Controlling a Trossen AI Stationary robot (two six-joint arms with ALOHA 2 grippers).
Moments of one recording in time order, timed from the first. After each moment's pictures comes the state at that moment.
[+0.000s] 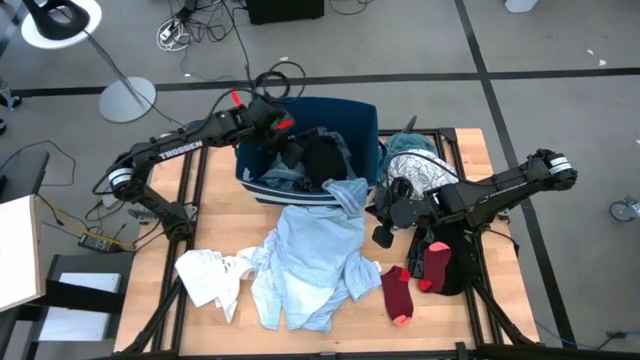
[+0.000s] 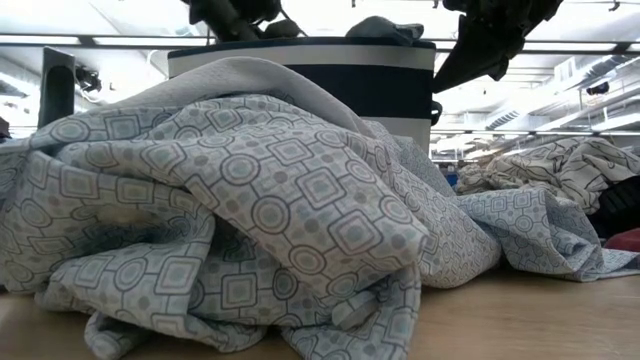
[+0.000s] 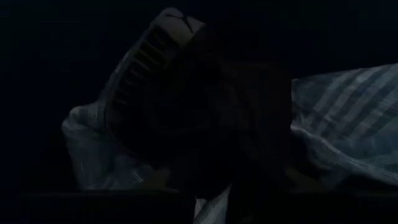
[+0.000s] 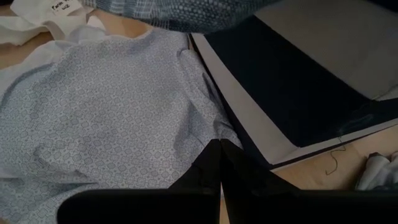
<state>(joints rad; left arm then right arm) 0.50 1.51 1.40 -0.70 0.12 -0.29 0.26 1.18 0.89 -0.49 0.50 0.44</state>
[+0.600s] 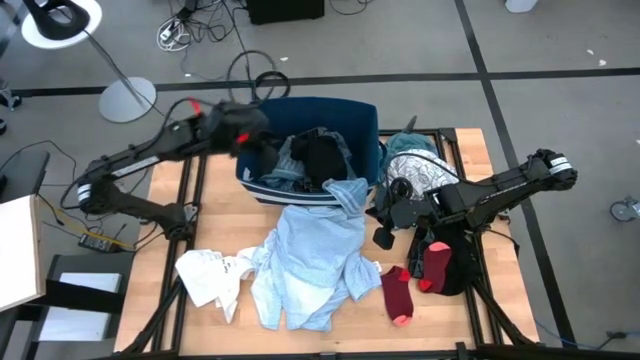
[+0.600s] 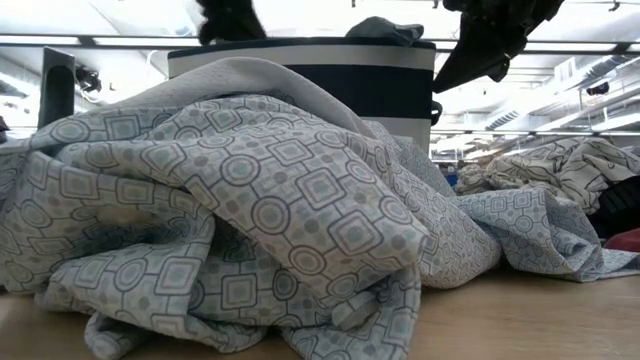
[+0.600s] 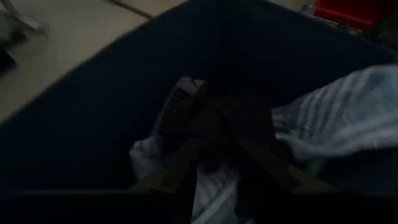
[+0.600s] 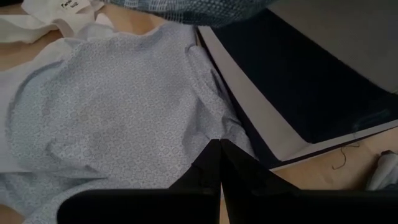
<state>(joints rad) 0.36 1.21 1.37 -0.73 -0.18 -0.17 0.26 1.18 0.89 -0.49 0.47 0.45</state>
